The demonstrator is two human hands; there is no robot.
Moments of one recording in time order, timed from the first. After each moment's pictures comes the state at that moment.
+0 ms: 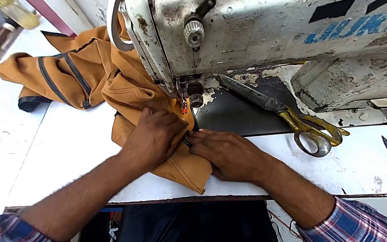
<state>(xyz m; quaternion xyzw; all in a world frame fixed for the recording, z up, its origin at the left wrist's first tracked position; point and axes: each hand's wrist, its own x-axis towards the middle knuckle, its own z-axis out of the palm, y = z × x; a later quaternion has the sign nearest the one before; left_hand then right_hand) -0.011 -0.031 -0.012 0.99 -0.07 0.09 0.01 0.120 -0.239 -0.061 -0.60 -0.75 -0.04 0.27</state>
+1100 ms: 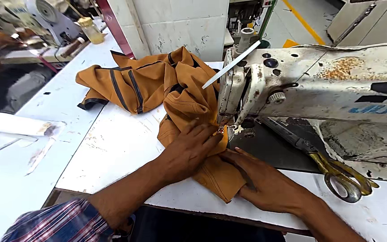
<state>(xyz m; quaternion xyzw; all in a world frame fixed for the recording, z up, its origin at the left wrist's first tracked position) -0.030 -0.015 0.002 0.99 -0.10 0.12 0.04 0.119 -0.240 -0.045 -0.68 -0.66 0.13 0.28</state>
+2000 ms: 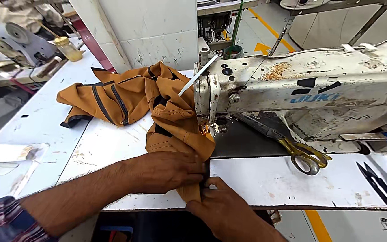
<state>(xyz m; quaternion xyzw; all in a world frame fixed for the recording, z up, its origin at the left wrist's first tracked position) -0.044 -0.004 0.047 0.92 -0.38 -0.09 0.02 0.011 -0.239 -0.038 -0.64 -0.71 -0.08 0.30</state>
